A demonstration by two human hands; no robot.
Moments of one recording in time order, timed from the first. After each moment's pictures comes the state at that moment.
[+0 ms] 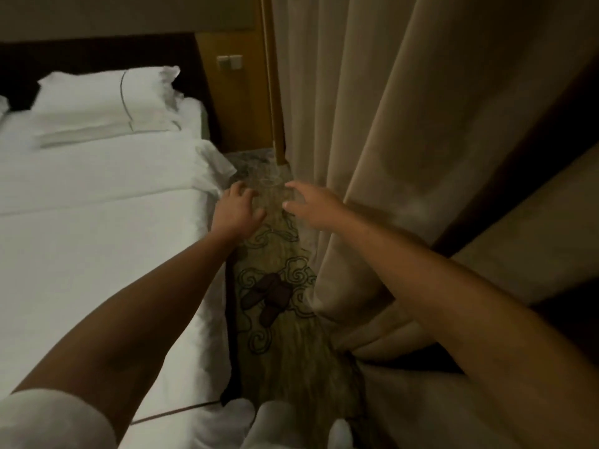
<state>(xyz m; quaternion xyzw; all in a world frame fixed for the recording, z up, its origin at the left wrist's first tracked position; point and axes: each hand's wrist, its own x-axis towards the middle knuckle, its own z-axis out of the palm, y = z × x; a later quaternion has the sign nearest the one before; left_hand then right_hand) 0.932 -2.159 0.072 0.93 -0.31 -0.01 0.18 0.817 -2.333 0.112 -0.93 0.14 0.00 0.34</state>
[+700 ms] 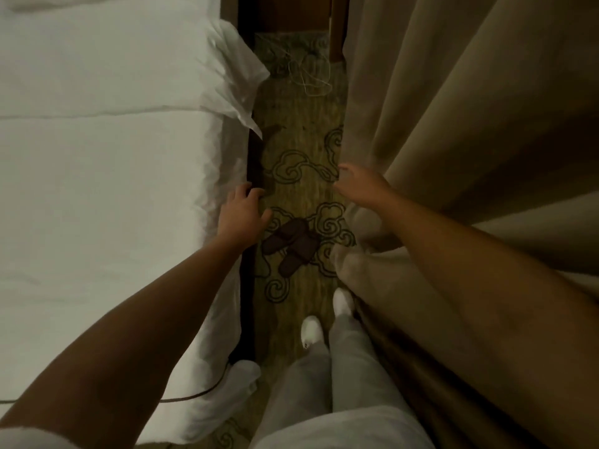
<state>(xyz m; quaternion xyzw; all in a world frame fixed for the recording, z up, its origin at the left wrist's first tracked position) 1.086 -2.205 -0.116 0.96 -0.17 -0.18 0.12 1.050 -2.482 -0.132 -0.88 0.22 0.19 0.37</state>
